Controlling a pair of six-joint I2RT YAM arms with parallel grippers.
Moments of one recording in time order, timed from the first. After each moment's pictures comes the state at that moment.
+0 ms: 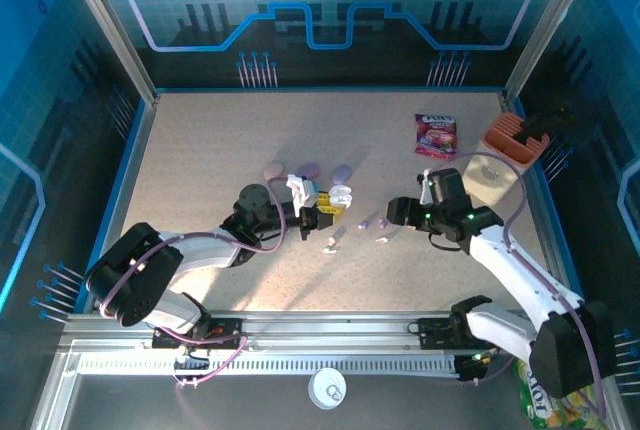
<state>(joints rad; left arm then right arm) -0.60 1.46 0.47 0.96 0.67 -0.12 0.33 1.07 0.67 -0.53 -0.18 0.50</state>
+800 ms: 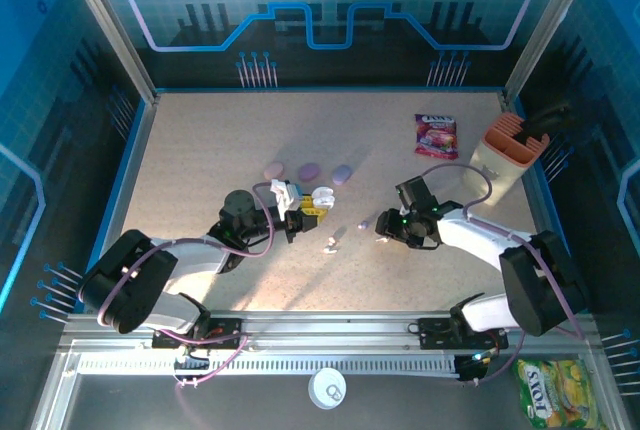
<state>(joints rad) -0.52 1.41 0.37 0.99 0.68 -0.09 0.43 1.38 0.63 -0.39 -0.14 0.74</state>
